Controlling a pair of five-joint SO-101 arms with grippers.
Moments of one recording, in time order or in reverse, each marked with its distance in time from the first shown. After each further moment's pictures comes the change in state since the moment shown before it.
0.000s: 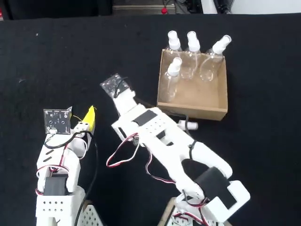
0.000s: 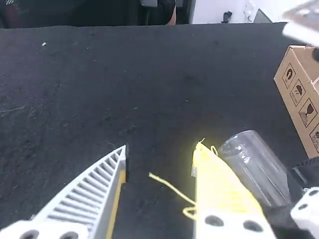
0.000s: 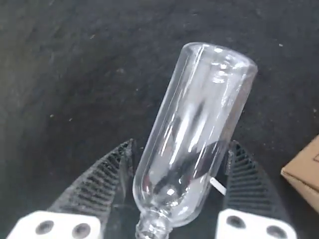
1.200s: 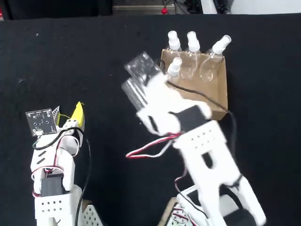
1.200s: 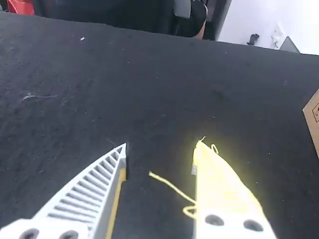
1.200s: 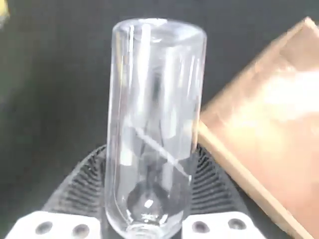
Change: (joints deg) left arm -6.7 0.0 0.0 -1.8 5.5; right arm 12.7 -29.3 -11.3 36.5 14.8
